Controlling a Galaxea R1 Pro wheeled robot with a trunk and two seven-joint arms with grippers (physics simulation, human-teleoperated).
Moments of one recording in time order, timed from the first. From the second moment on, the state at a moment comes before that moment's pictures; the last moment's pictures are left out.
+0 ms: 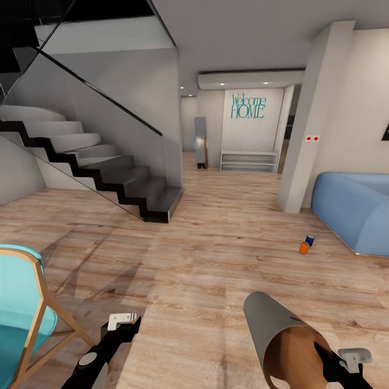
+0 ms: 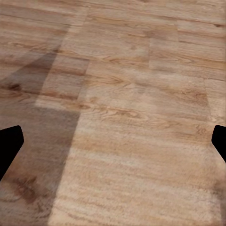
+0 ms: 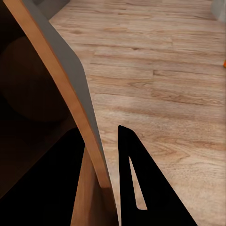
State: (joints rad) left arm -0.28 0.04 0.02 -0.81 0.08 0.00 -0.07; right arm -0.13 -0.23 -0.51 -0.74 0.04 -0.35 0.58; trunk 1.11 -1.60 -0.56
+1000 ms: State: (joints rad) left arm -0.29 0.04 0.02 -0.76 0.08 0.00 -0.07; right arm -0.13 -0.23 -0.51 -0.73 0.03 -0.34 0.59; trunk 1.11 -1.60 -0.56
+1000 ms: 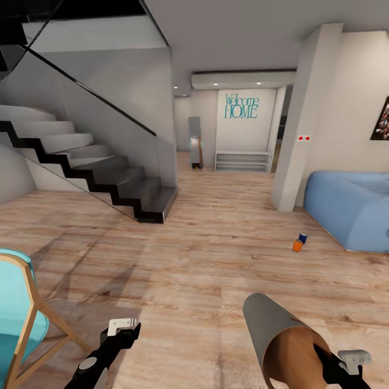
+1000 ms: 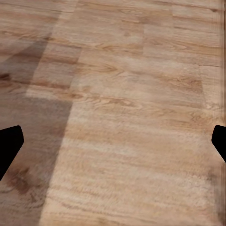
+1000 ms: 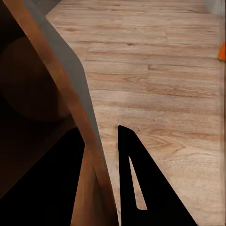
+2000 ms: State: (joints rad) left arm -0.29 0.04 0.02 -0.76 0.08 0.00 -0.07; right arm -0.13 -0.23 -0.51 -0.73 0.00 -0.34 0.59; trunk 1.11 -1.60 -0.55
